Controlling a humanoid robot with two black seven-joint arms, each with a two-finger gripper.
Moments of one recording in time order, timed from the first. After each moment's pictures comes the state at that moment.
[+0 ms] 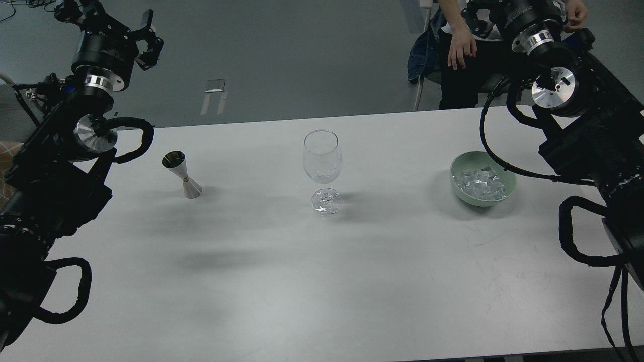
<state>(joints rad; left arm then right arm) -0.94 0.31 -1.02 -0.53 0.22 -0.33 -0.36 1.09 -0.12 1.21 0.37 -0.37 0.36 0.22</state>
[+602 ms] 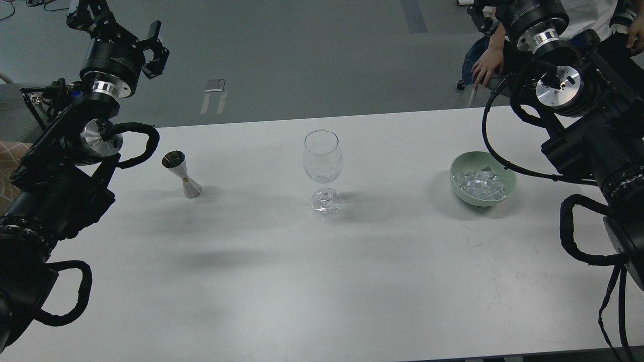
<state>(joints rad) -0.95 0.30 -0.99 -0.51 0.20 -0.30 -0.36 1.08 -0.12 1.24 0.37 -0.37 0.36 0.22</state>
